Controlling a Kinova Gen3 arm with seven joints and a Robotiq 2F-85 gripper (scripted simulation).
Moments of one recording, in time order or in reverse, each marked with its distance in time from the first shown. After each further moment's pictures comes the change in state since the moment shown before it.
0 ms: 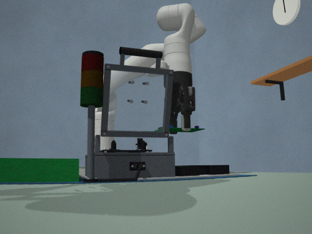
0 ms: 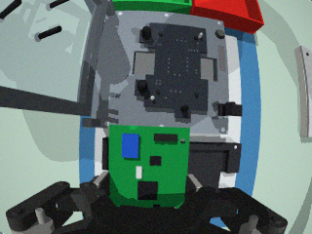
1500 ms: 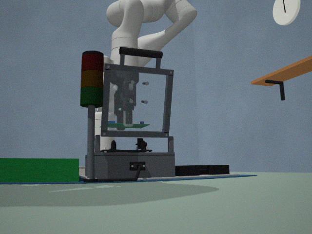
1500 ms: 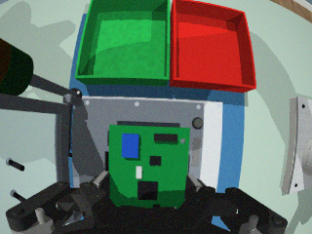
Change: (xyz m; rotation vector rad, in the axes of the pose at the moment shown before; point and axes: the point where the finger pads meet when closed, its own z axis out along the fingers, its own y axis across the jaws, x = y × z) arm 0.136 0.034 -0.010 0.000 -0.005 0.017
